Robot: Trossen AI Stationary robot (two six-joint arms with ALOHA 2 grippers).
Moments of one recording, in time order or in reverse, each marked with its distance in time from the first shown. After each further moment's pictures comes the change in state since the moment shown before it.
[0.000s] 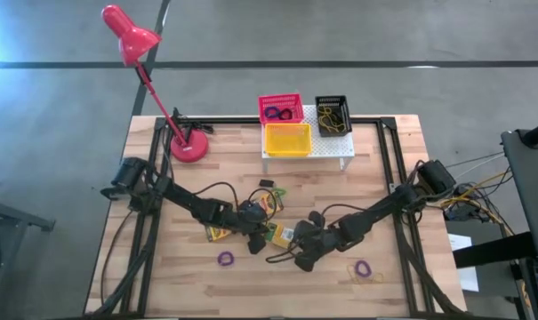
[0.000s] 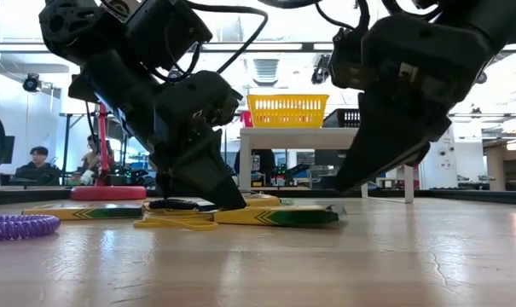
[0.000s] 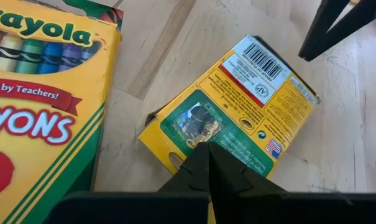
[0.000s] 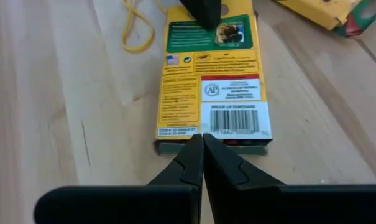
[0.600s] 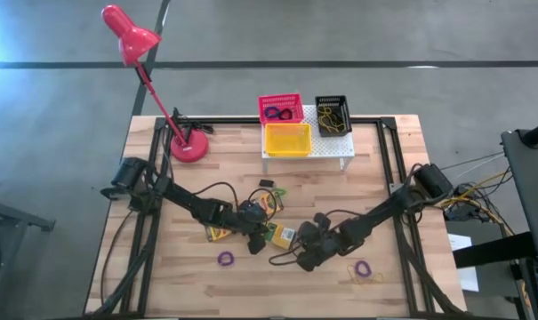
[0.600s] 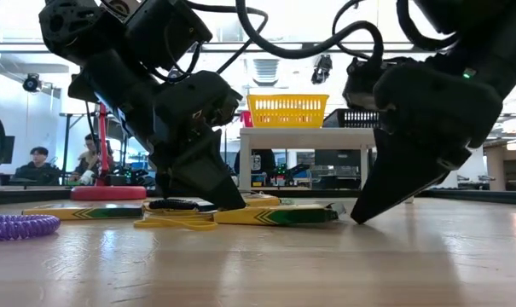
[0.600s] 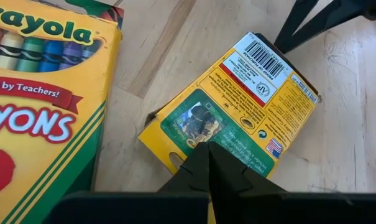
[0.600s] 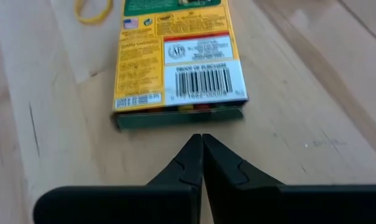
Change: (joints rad) left arm 0.000 0.000 0.000 -0.006 0.000 -0.002; right arm 0.026 0.056 -0.032 -0.004 0.087 0.096
